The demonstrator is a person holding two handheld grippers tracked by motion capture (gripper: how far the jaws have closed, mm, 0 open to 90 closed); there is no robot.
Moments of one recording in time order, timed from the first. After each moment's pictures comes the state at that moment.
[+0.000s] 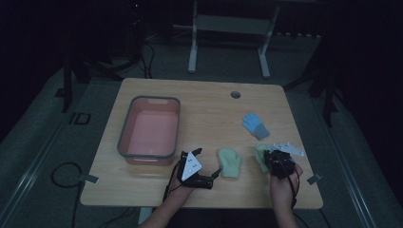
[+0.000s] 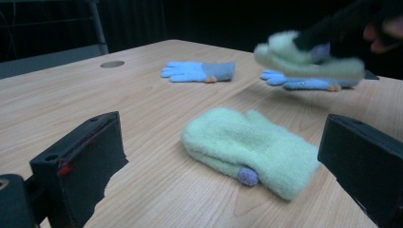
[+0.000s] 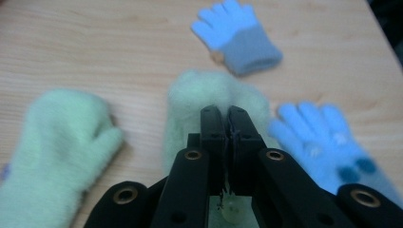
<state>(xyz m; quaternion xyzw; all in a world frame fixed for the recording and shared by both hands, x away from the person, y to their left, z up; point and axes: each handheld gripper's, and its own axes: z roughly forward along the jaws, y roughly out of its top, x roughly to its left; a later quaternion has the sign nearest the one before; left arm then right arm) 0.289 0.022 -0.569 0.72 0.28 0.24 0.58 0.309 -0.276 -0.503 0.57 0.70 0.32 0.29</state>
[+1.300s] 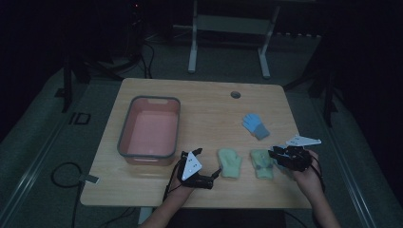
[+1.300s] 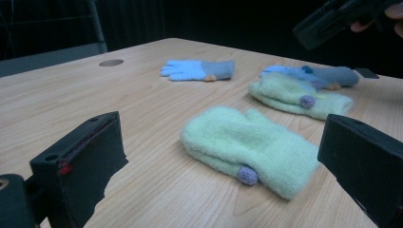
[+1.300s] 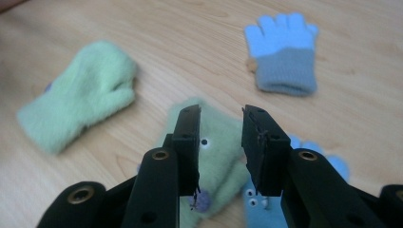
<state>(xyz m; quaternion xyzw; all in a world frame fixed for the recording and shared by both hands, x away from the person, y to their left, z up) 0.290 0.022 -0.569 0.73 0.28 0.24 0.58 0.339 -0.341 -0.488 0.39 0.83 0.35 0.20</state>
